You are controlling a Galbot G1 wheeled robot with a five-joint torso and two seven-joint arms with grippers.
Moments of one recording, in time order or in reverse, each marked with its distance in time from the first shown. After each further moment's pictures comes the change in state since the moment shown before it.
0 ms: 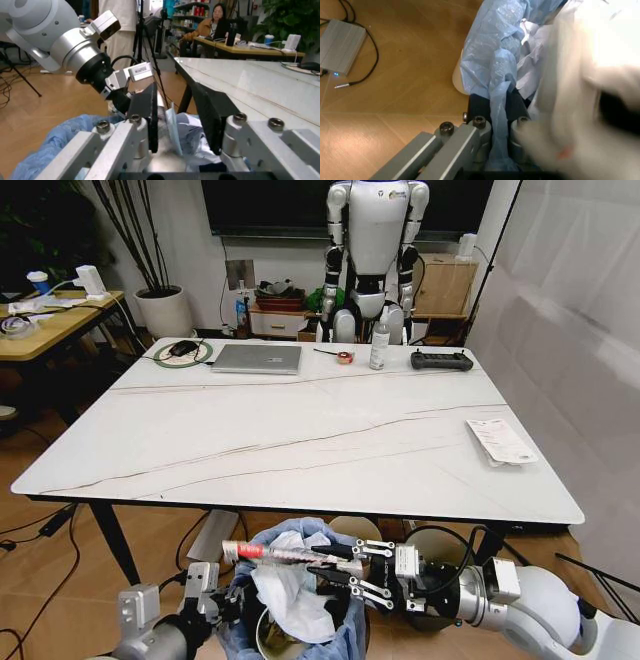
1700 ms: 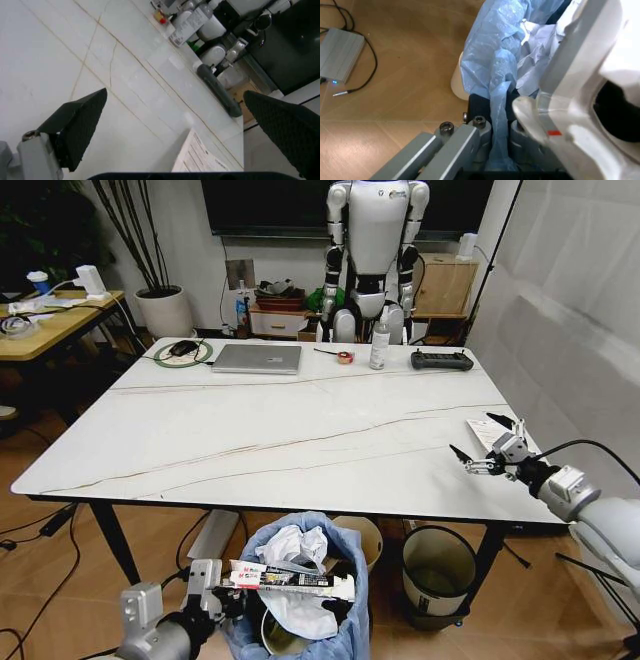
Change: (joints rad) left arm -0.012 -0.019 0.019 0.000 0.050 -0.012 0.022; right arm 0.015 -0.030 0.462 -0.420 -0.454 -0.108 0.347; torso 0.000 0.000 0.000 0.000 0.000
